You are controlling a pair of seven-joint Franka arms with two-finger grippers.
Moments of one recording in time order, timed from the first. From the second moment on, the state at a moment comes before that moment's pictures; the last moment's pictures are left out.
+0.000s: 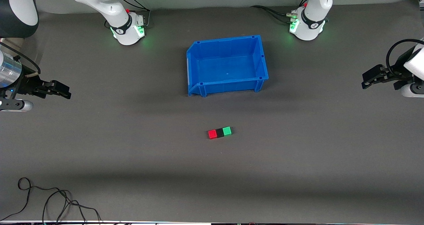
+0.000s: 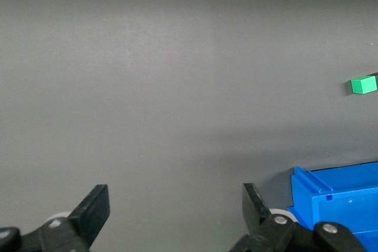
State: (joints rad) left arm -0.04 0.04 0.00 -1.54 -0.01 1.58 0.00; right arm 0.11 0.07 -0.11 -1.59 -0.02 1.61 0.07
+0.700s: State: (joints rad) left arm -0.05 0.04 0.00 -1.54 -0.01 1.58 0.01; right arm -0.02 0.03 0.01 -1.60 -0.02 1.61 0.07
